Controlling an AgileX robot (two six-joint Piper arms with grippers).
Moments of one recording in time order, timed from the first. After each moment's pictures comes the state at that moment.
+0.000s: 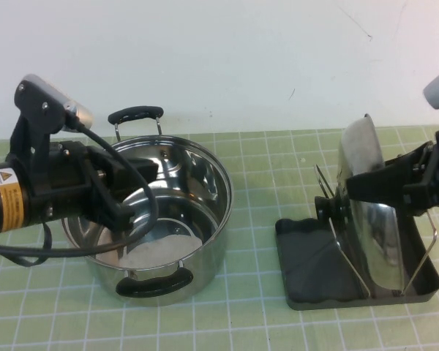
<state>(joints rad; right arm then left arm) 0.15 1.37 -0.93 1.14 0.87 -1.11 -0.08 1.29 -0.81 1.70 -0.75 -1.54</state>
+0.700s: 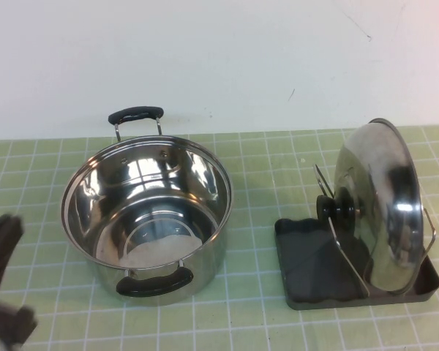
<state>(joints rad) 0.05 0.57 -0.78 0.81 0.82 -0.96 -0.08 0.56 -0.37 1.78 -0.24 -1.74</state>
